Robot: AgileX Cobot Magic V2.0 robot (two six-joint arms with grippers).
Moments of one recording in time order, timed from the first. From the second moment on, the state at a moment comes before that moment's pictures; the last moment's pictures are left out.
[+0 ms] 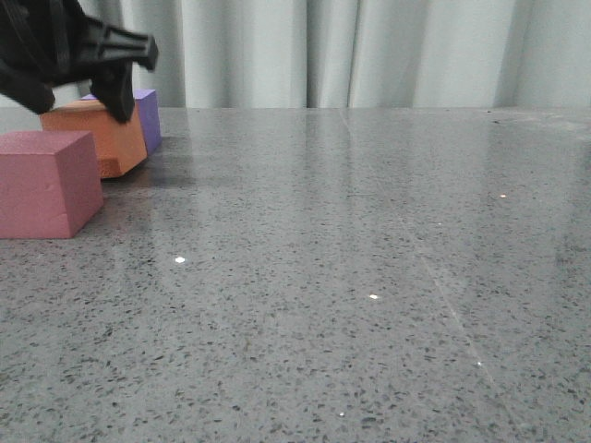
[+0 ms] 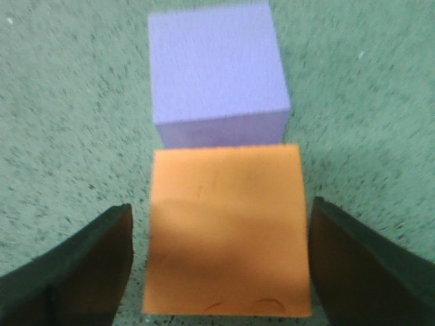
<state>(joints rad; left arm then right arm) -0.44 1.56 -1.16 0.67 0.53 -0.86 0.06 -0.01 0.03 0.00 0.08 0.07</state>
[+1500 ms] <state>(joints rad) -0.44 0.48 -0.42 0.73 0.46 -0.79 0.06 -0.01 0.03 0.00 0.08 0.07</state>
